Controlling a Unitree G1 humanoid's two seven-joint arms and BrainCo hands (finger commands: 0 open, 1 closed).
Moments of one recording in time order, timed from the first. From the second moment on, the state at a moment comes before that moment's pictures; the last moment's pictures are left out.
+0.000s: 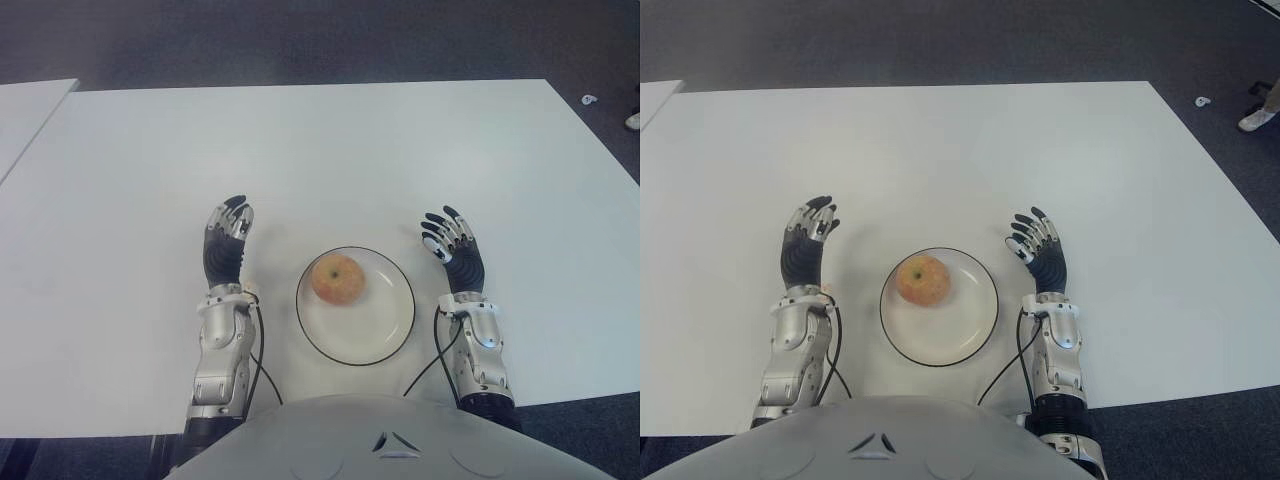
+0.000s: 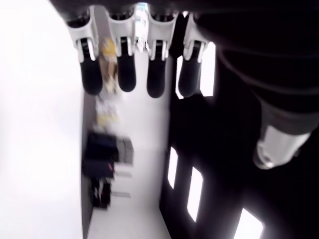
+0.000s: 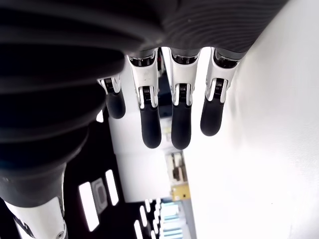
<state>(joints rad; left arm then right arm) 0.32 -0.06 -0.05 -0.18 -0.12 -0.12 0.21 0.16 -0.03 -0.14 0.23 0.20 -0.31 0.14</state>
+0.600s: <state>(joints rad) 0.32 -0.07 -0.02 -0.15 -0.12 -0.11 0.21 0.15 -0.05 -0.14 0.24 0.20 -0.31 0.16</state>
